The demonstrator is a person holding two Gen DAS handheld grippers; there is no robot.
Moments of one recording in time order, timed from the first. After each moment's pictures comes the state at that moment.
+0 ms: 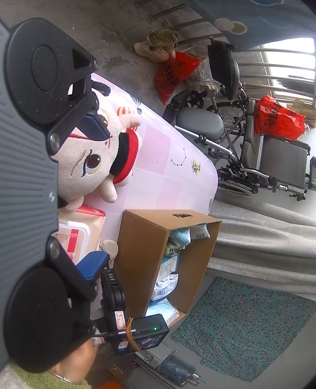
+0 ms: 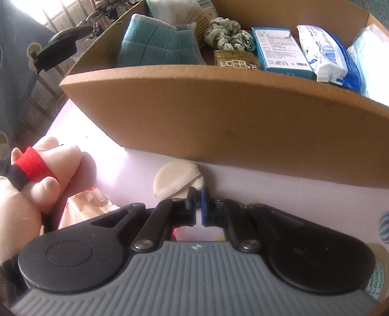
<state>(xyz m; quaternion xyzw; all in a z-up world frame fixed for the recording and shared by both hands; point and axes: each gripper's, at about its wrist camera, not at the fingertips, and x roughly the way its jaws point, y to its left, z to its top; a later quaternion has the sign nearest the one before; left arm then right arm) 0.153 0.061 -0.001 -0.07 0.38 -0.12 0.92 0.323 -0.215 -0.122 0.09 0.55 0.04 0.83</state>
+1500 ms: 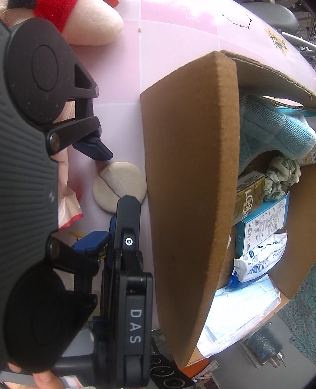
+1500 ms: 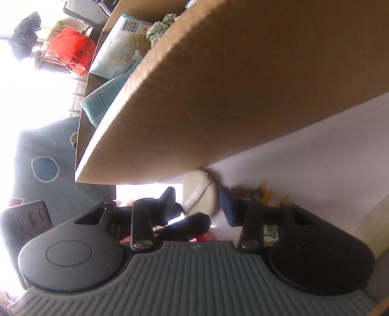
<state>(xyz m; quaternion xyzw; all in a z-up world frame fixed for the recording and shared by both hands) 0.319 -0.094 -0.116 -0.01 0.60 -0.27 0.75 0.322 -0.297 -0.163 0.44 0.53 0.08 0.72</state>
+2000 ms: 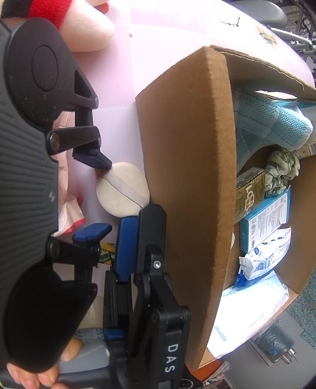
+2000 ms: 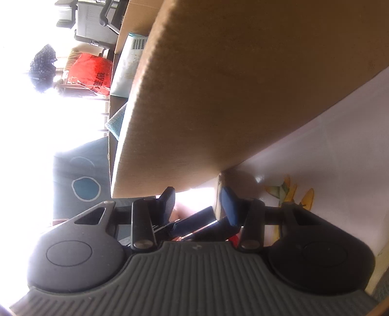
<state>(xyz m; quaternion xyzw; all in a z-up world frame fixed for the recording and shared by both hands) 0.318 -0.096 -0.115 0.03 0.60 -0.27 0.76 0.316 -0.302 -0.169 0.55 0.48 0.12 0.68</state>
